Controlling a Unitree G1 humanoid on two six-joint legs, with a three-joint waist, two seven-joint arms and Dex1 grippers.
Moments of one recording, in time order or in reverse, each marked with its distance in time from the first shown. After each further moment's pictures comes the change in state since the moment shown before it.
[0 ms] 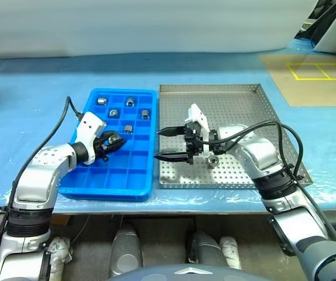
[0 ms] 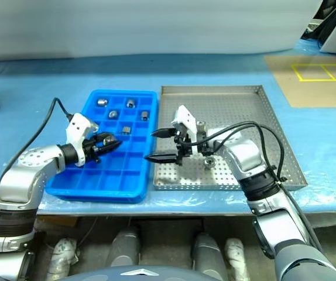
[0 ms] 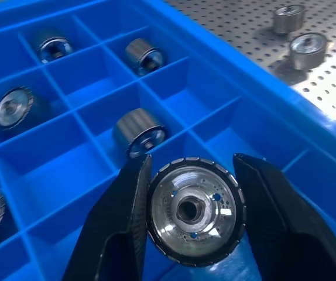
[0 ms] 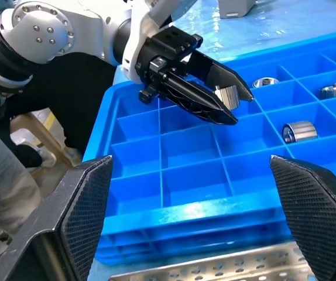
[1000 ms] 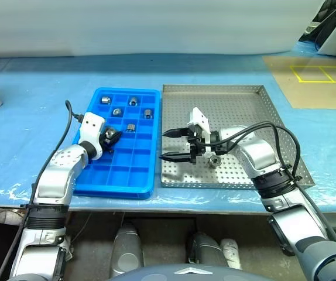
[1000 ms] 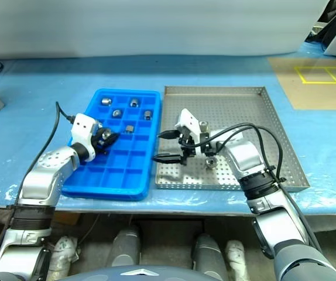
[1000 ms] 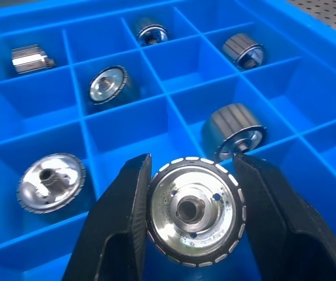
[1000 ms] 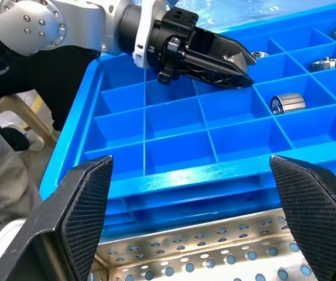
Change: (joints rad) left arm -0.057 -0.107 -0.022 0.190 0.049 -0.173 0.258; right arm 0.027 -0.003 -0.010 0.068 -0.091 -0.065 0.026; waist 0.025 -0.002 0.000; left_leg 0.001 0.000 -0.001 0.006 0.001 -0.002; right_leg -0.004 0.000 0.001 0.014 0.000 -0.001
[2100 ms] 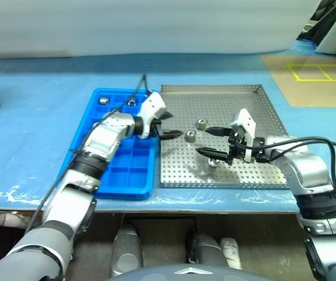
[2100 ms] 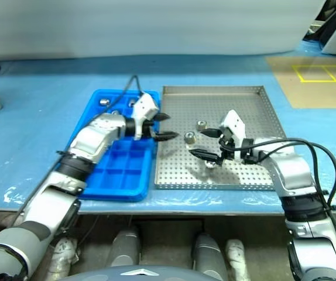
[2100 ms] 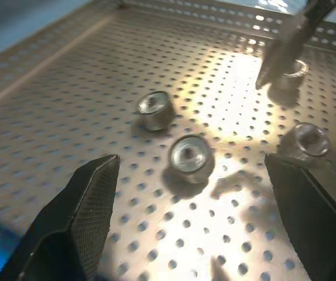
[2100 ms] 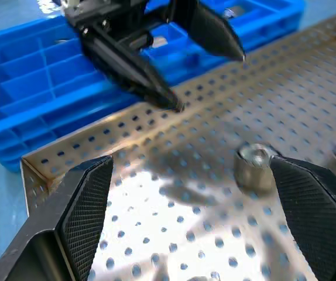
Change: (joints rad) left arm -0.548 -0.202 -0.413 0.545 0.043 -0.236 -0.525; right arm 0.313 -0.229 -0.293 -0.256 0.047 0.093 -0.159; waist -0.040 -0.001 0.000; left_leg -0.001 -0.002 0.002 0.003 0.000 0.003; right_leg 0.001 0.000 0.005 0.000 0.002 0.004
